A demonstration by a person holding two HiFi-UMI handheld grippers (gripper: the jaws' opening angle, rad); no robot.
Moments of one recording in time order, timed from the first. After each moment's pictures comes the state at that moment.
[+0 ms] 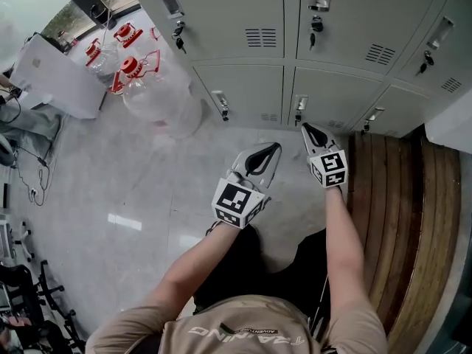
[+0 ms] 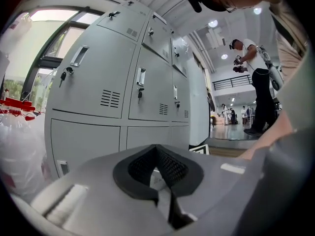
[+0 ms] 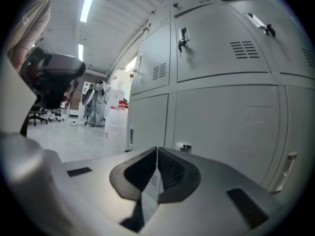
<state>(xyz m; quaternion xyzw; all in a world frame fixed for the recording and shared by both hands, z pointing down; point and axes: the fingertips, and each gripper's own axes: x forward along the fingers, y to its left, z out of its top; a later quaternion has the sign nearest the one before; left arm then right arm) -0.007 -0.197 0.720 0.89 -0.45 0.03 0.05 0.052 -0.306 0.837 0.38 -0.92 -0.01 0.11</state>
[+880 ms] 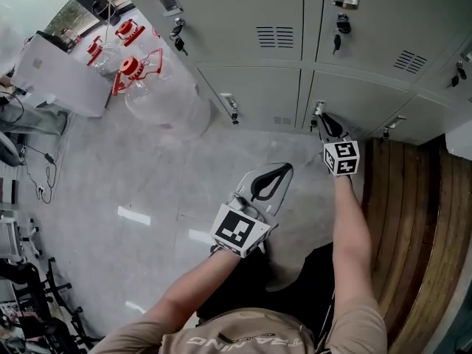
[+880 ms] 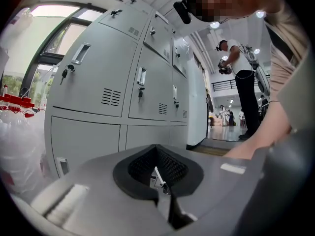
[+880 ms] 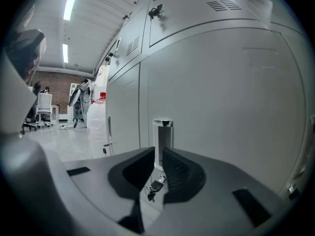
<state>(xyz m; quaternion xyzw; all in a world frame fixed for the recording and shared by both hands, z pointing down) -0.014 -0.190 0.718 0.89 -0.44 0.04 0.07 0.052 -0.392 0.898 0.43 -0.90 0.05 0.11</state>
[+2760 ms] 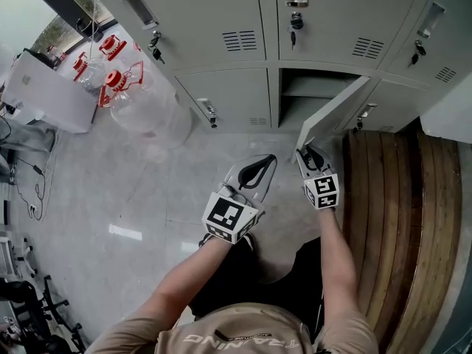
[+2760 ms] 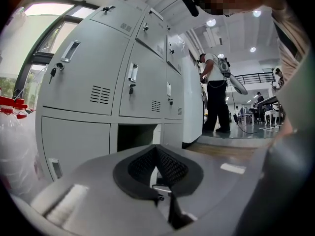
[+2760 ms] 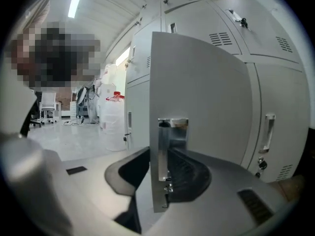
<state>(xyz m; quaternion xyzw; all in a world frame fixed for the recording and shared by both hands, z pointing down) 0.012 -0.189 0.722 0.90 -0.42 0.05 0.05 0.084 -0.267 0.906 0.42 -0.90 0.05 0.13</state>
